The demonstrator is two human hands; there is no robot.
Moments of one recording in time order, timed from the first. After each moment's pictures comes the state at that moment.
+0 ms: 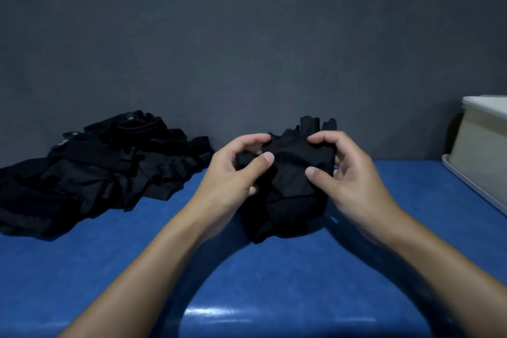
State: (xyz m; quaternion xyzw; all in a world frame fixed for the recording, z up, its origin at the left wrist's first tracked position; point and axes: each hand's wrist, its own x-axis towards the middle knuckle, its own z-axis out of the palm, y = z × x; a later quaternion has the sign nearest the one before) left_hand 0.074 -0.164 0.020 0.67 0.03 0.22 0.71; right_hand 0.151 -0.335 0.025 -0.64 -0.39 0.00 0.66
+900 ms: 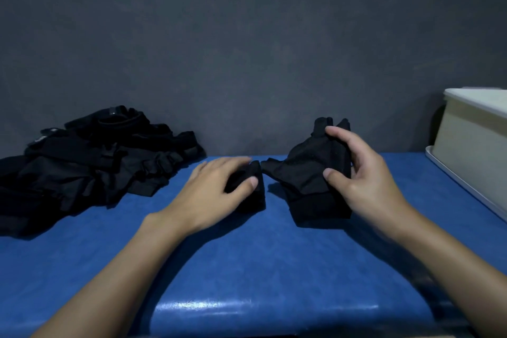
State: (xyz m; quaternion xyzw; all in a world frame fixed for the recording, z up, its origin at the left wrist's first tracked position) left_hand 0.082 -0.127 -0.010 0.96 0.05 0.16 0.24; right_hand 0.173 -0.365 0.016 -0.72 -0.33 -0.06 0.60
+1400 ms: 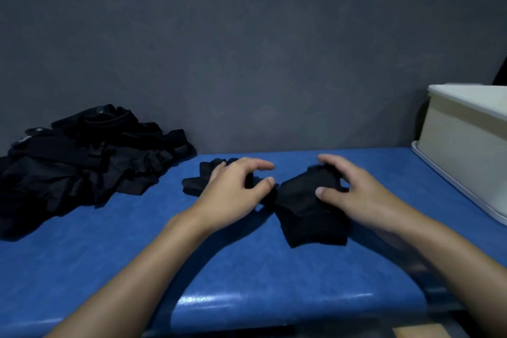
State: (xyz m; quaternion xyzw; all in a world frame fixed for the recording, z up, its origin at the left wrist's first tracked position) left_hand 0.096 -0.174 -0.008 0.91 0.03 0.16 0.37; right_hand 0.172 -0.393 0.005 -0.83 -0.27 0.07 0.49
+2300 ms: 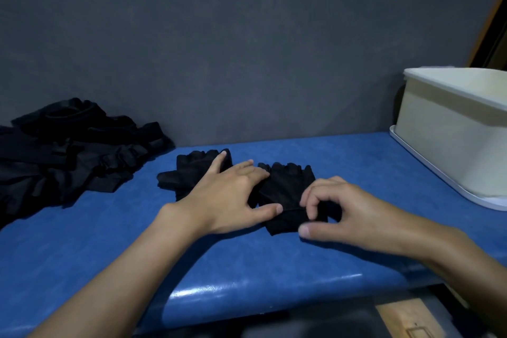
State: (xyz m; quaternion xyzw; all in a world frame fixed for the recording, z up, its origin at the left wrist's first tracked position) left_hand 0.108 -0.193 -0.016 0.99 -0.08 0.08 0.05; right_hand 0.165 -0.429 -0.008 -0.85 -0.43 0.06 0.28
